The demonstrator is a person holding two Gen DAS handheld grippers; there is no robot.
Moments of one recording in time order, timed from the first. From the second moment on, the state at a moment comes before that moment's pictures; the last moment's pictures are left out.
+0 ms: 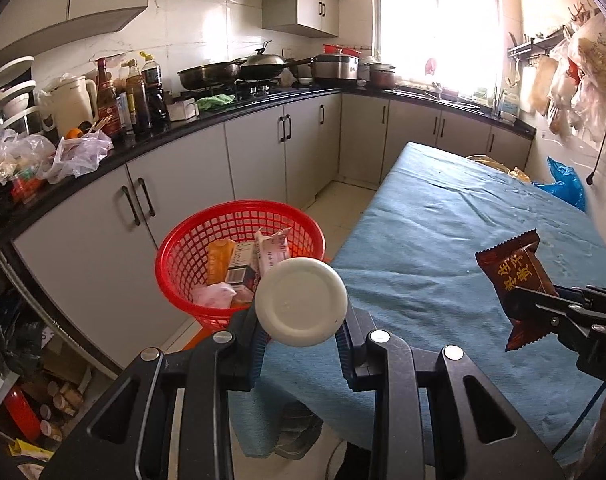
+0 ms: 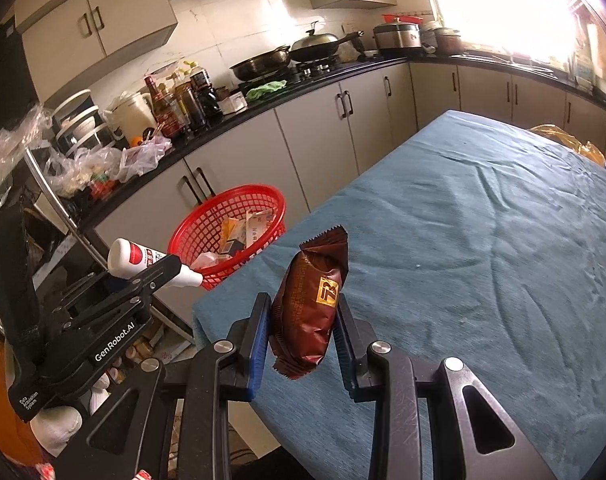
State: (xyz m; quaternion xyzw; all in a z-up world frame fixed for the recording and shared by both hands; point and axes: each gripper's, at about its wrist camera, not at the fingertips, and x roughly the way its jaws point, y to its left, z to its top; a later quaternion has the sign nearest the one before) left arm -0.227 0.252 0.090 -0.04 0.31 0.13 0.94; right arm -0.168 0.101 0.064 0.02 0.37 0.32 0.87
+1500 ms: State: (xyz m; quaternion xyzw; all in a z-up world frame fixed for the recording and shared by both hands) left arm -0.208 0.333 0.105 -0.07 0.31 0.12 0.94; right arm -0.128 0.208 0.057 -0.07 0.39 0.34 0.85
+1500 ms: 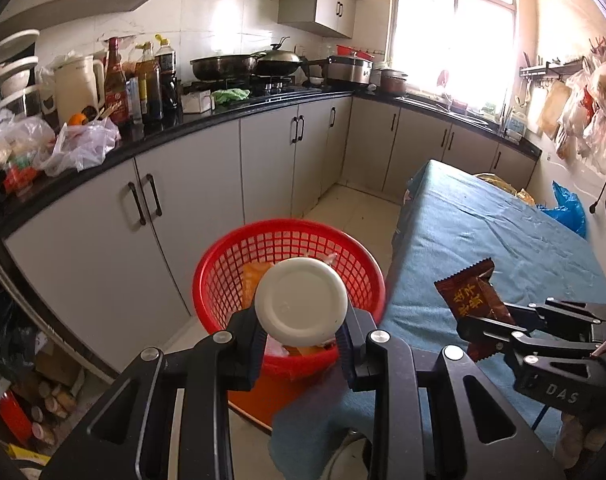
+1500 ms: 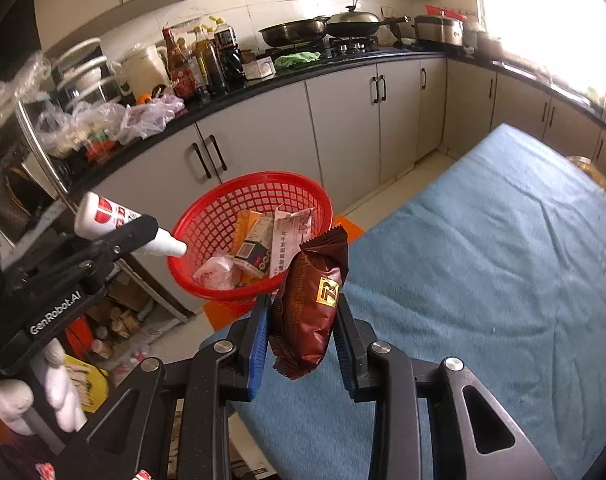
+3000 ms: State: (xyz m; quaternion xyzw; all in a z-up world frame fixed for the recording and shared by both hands) left arm -0.133 0.397 0.071 -0.12 0.35 0.12 0.92; right arm -0.059 0.250 0.048 -0.02 0.41 0.35 0.84
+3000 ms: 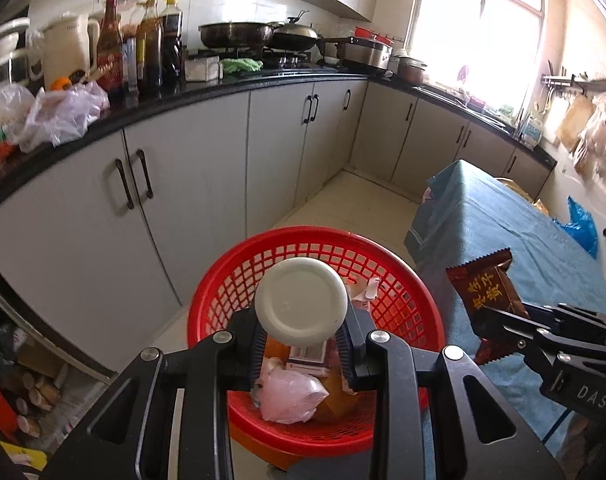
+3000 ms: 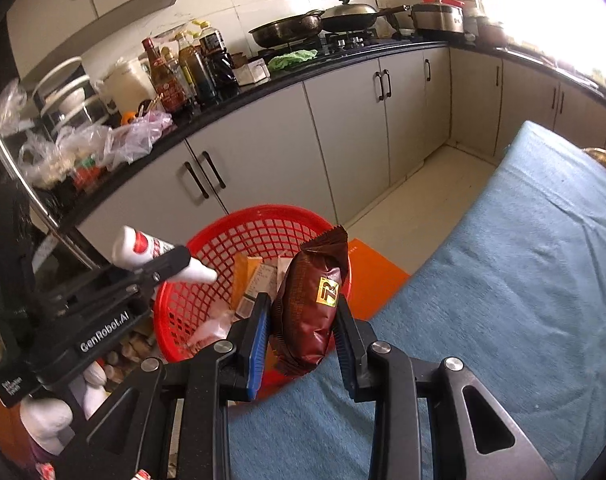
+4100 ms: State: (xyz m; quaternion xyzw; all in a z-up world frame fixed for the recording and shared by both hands) left arm -0.121 0.392 0.052 -0.10 0.36 0.14 0.92; right arm -0.042 0.275 0.024 0.00 0.42 0.37 0.83
